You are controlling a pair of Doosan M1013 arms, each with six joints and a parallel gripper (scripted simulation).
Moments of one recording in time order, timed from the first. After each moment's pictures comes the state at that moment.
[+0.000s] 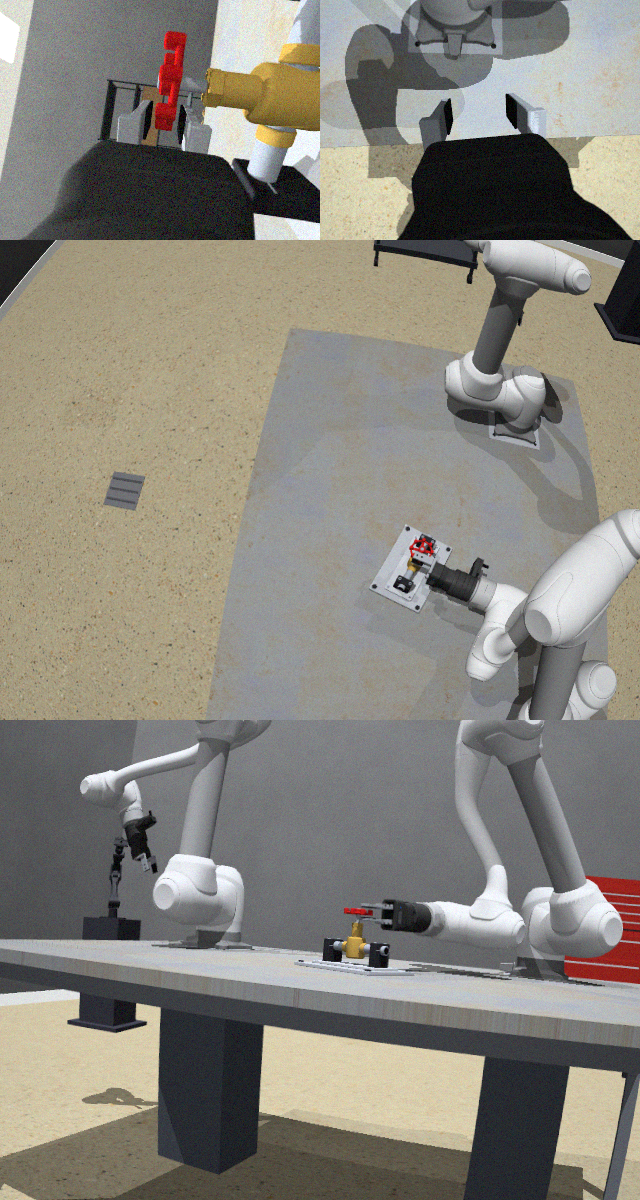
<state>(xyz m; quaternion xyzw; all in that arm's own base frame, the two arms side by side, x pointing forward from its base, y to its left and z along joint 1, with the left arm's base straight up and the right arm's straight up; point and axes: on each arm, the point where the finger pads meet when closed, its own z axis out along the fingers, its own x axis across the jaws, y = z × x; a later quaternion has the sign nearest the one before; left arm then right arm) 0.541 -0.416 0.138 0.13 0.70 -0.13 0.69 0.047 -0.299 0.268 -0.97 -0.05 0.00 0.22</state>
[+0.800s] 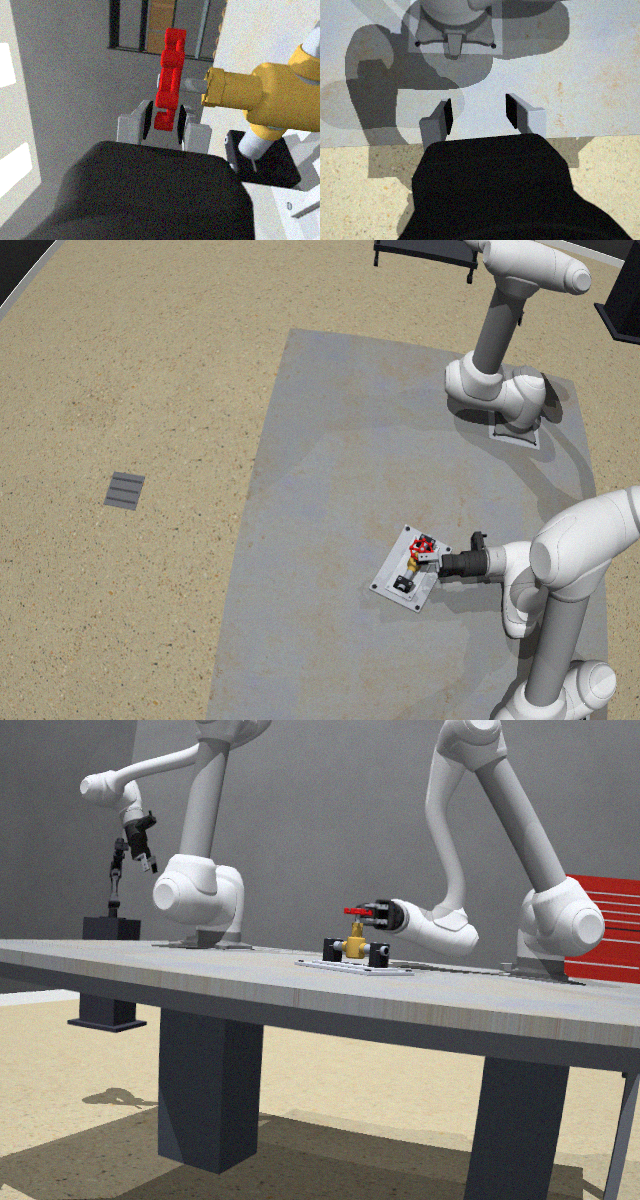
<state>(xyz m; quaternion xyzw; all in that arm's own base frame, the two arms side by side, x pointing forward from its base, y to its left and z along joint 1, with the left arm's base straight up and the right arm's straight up) 0.528 -0.416 0.138 -0.04 0.71 0.04 0.71 0.047 -0.299 0.268 -0.97 -0.05 0.00 0.22</state>
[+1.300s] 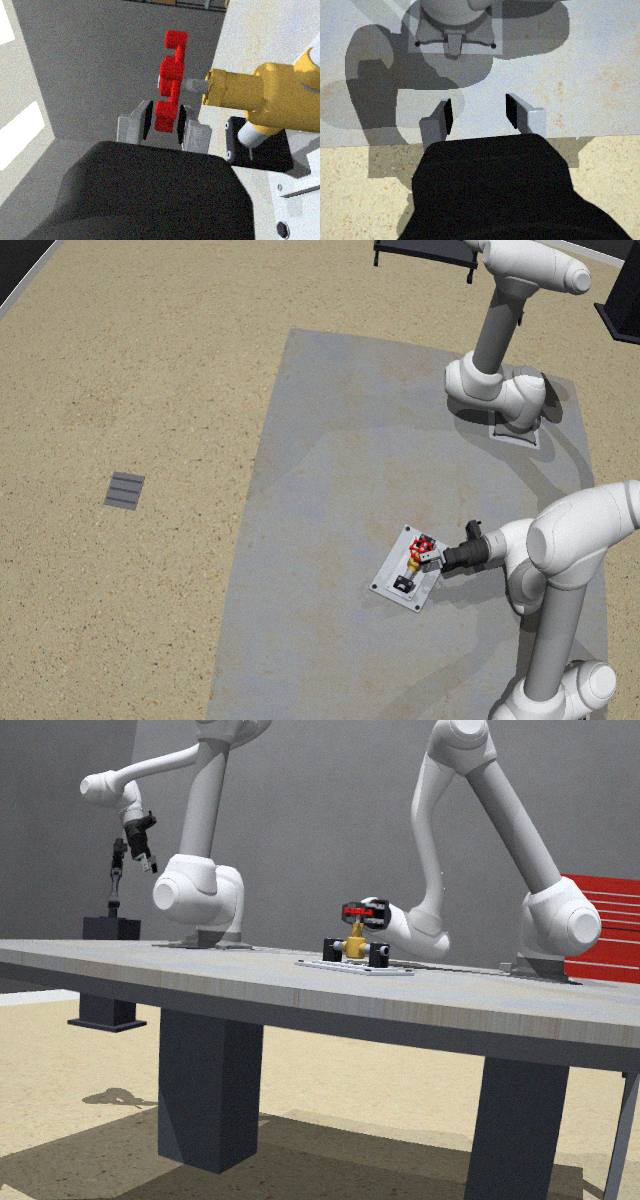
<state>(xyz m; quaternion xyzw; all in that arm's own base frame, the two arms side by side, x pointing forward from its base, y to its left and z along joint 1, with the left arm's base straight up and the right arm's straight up) 0.523 -0.417 0.139 -0.12 0.70 0.12 0.70 0.047 -0.299 0.268 -0.97 -0.05 0.00 0.22</state>
